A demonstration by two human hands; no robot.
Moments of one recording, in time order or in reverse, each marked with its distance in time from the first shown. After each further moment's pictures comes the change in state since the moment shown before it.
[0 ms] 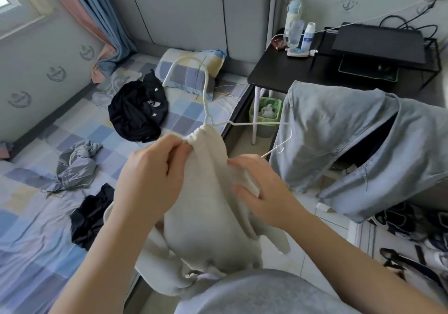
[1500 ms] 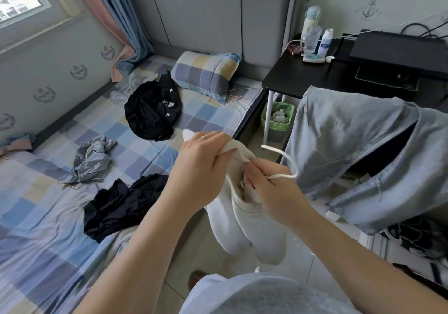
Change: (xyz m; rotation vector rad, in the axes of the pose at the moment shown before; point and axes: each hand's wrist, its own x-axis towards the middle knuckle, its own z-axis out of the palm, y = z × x) left_hand 0.008 0.025 0.020 -0.162 -0.254 0.040; right_hand 0.012 -0.036 -0.004 0.314 0.051 0.378
